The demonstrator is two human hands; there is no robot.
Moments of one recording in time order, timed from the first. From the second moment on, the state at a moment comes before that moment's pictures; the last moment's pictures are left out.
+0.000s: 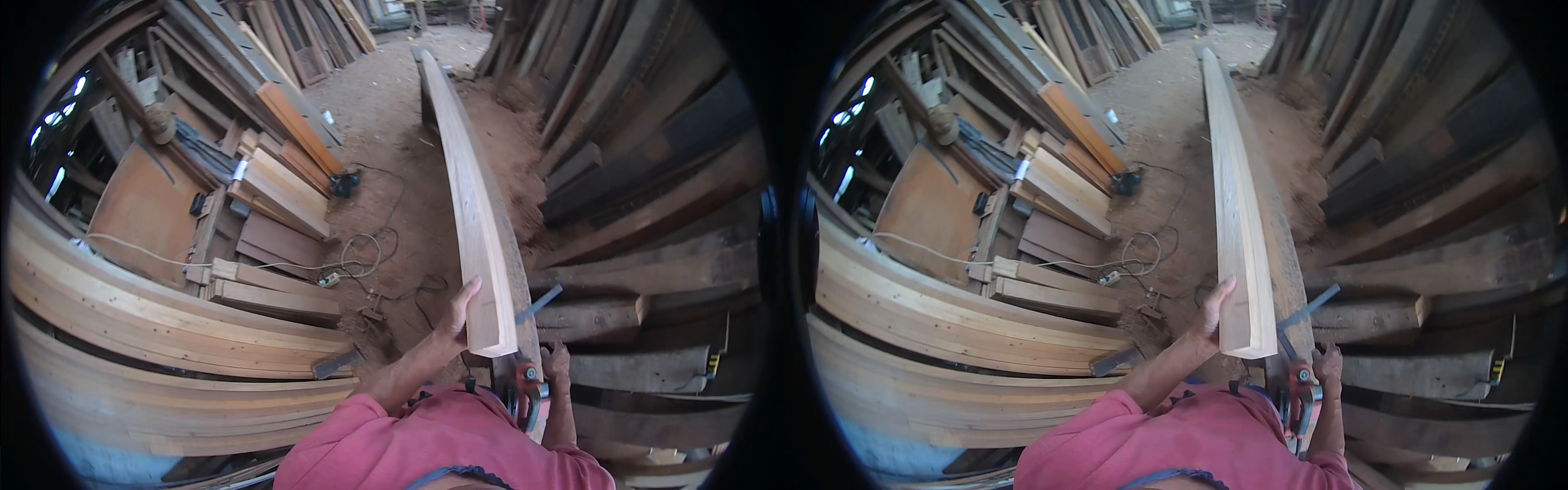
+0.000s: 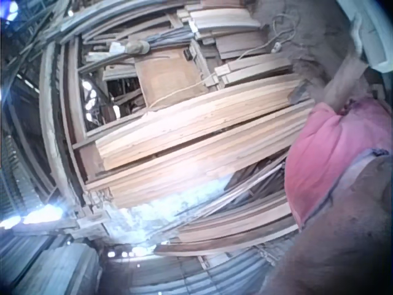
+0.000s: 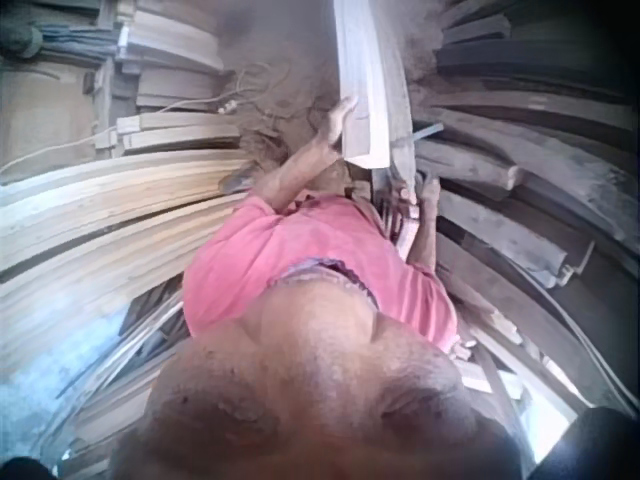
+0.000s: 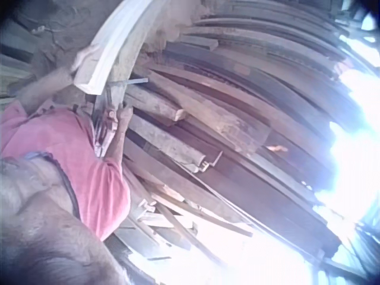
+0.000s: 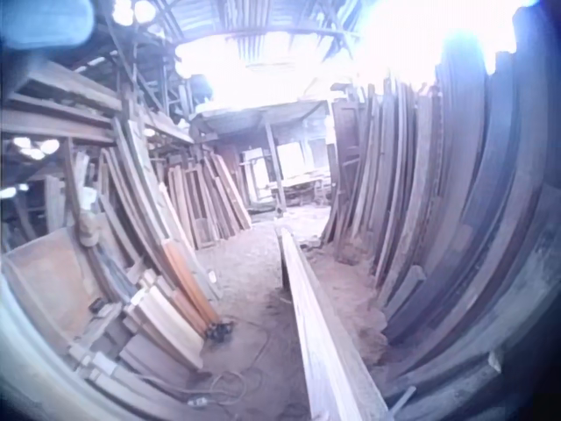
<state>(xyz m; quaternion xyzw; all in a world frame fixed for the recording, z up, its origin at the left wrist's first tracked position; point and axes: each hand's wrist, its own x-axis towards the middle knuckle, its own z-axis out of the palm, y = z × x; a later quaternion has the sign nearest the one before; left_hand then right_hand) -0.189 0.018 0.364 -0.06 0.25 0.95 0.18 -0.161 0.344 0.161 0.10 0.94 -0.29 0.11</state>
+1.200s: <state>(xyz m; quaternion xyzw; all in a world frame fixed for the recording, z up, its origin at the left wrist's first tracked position) 0.055 -0.121 0.320 -0.31 0.31 0.88 0.16 -0.266 0.244 0.078 0.04 0.97 -0.25 0.02</state>
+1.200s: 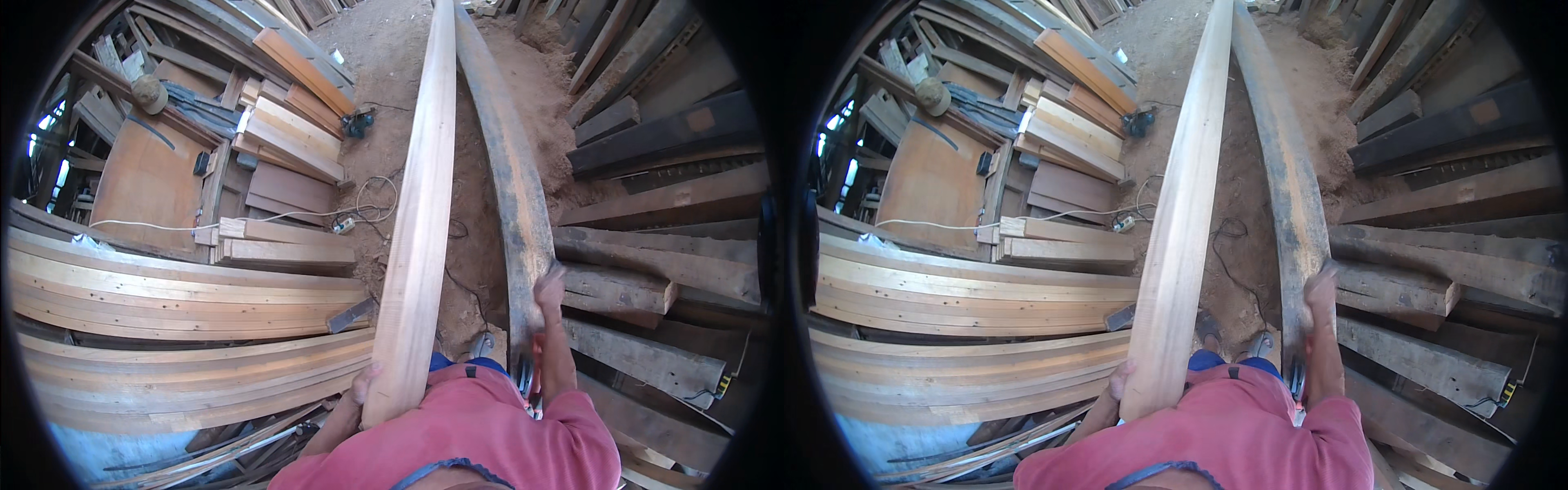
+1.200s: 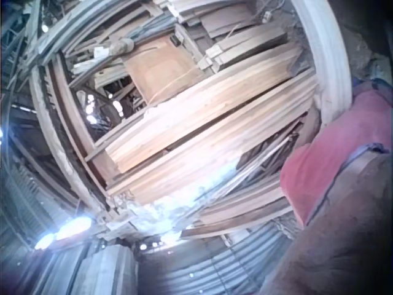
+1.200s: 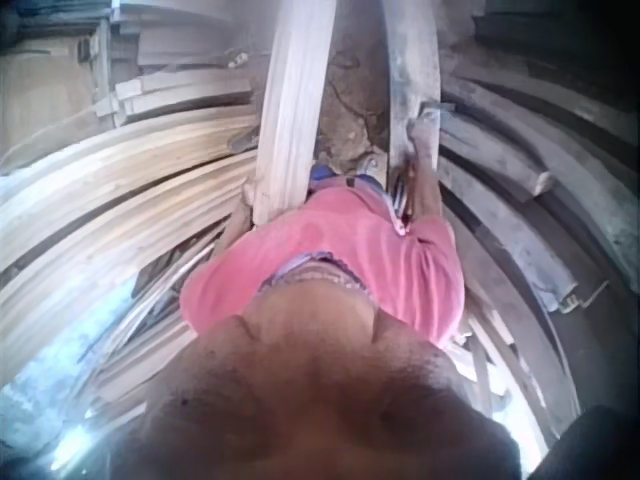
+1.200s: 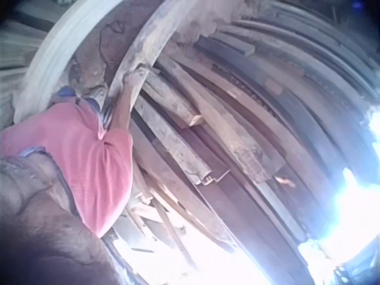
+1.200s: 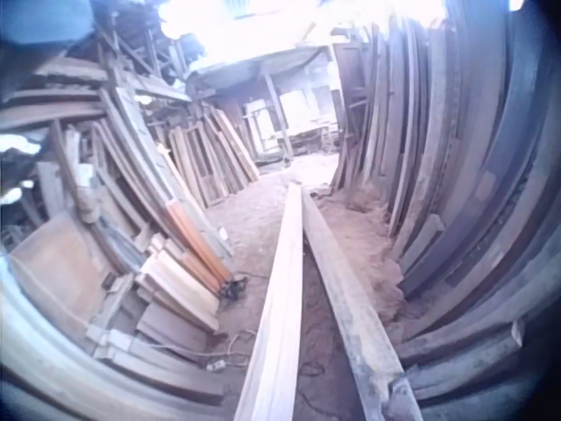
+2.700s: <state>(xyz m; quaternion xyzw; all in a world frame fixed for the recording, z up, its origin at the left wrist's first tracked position) 0.031 -0.102 0.347 -0.29 0.35 0.85 0.27 -0.455 -0.012 0.285 -0.19 0.87 -0.46 0.00</state>
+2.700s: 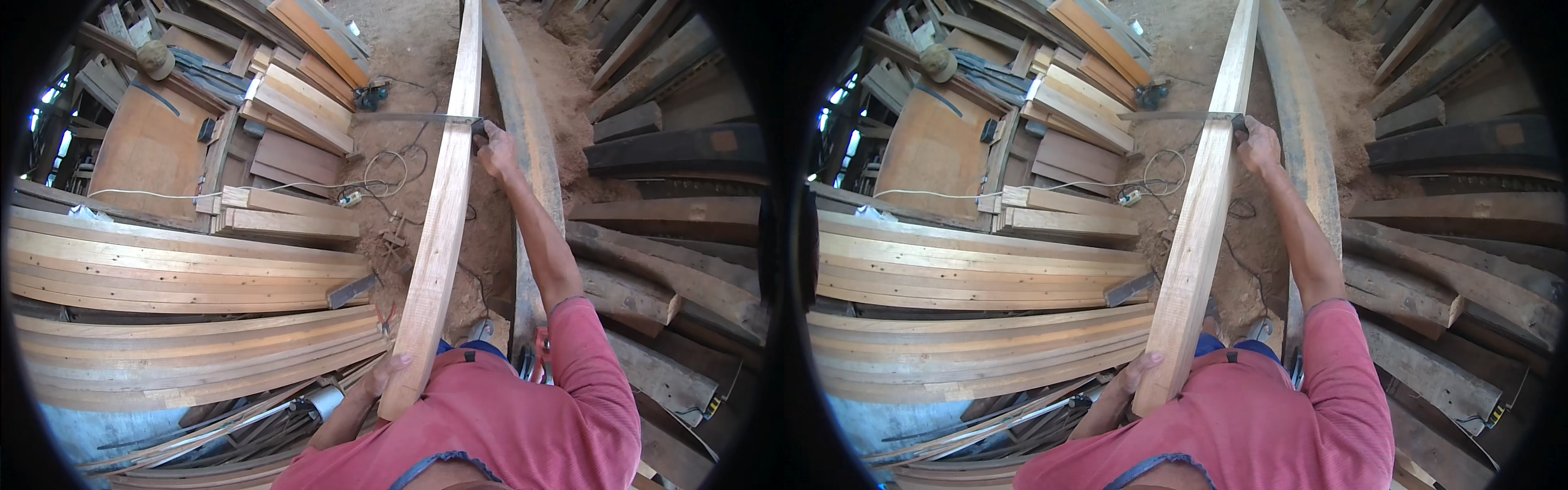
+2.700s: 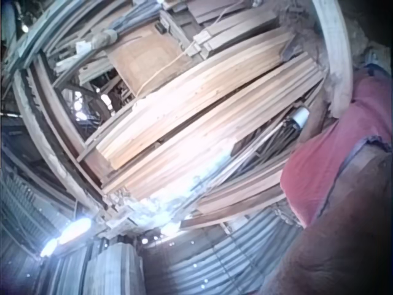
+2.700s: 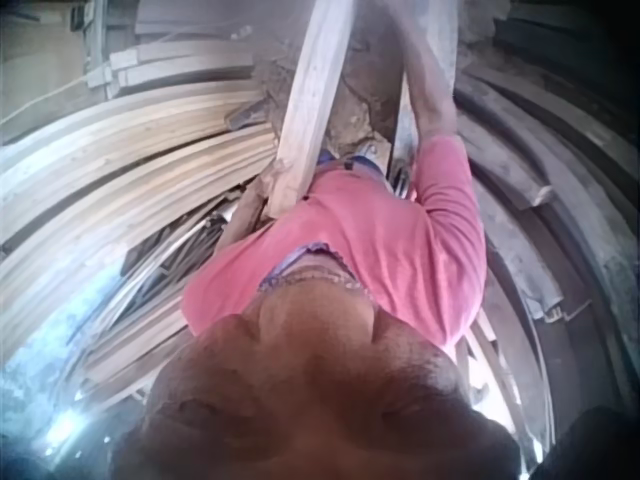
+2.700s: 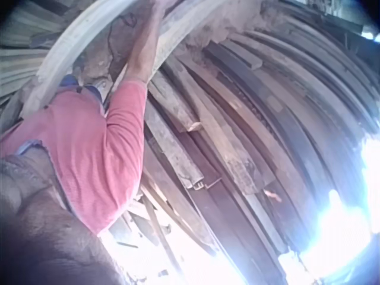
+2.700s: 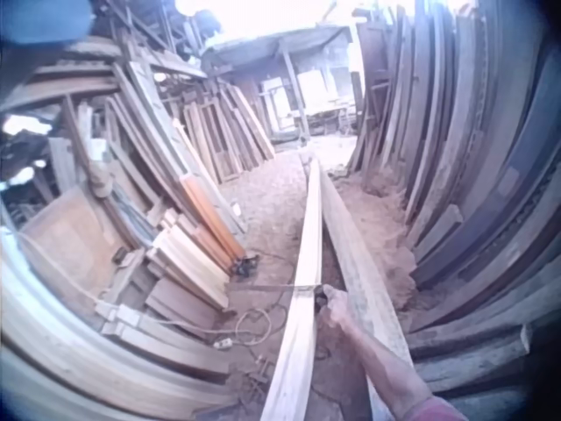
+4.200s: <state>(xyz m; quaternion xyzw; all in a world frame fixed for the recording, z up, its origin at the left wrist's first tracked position) -0.231 0.033 0.549 0.21 0.04 0.97 0.13 -0.130 0.361 0.163 0.10 0.95 -0.30 0.06</state>
